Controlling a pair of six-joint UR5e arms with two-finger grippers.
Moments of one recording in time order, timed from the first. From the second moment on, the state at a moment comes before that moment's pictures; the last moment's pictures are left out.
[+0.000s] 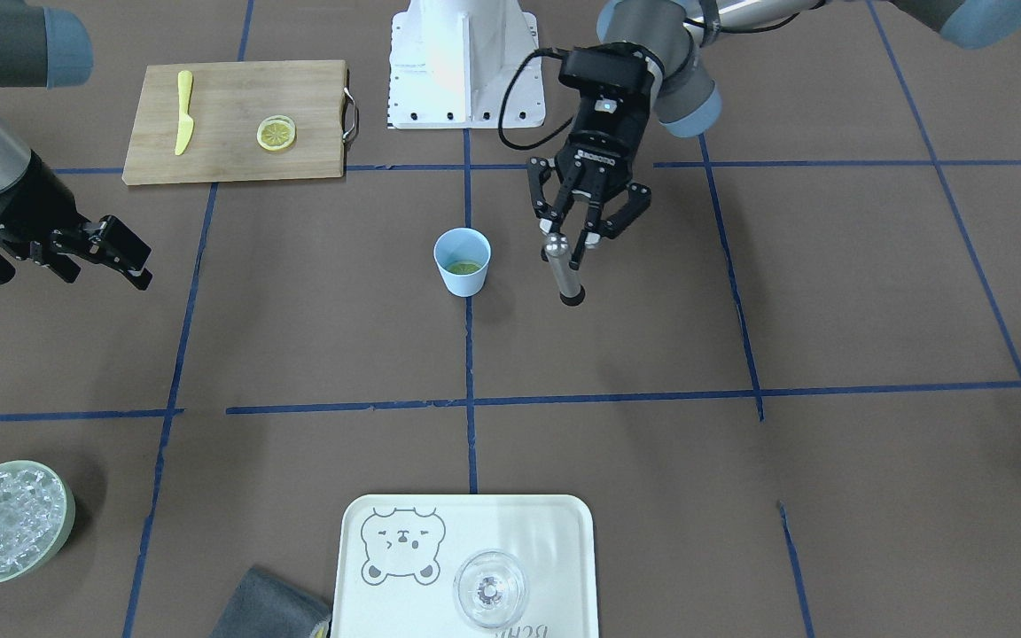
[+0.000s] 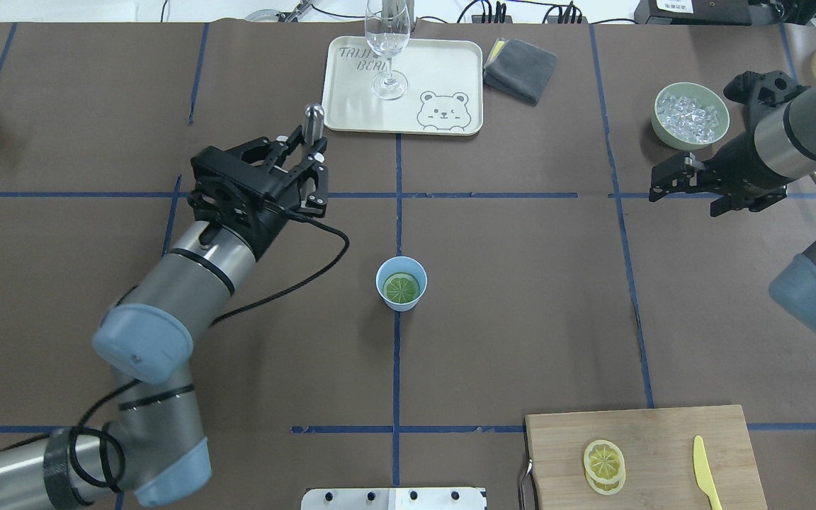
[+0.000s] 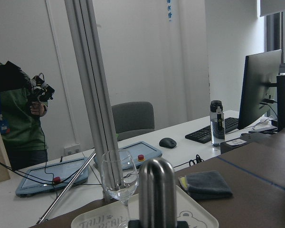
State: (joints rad) left arm -0.43 -1.98 -1.72 -2.69 -0.90 -0.49; right arm 0.96 -1.42 1.95 -1.40 2.16 1.08
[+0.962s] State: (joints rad) left arm -0.90 -1.74 -1.72 -2.32 -1.72 -0.54; right arm 0.96 -1.43 1.96 -1.40 2.16 1.09
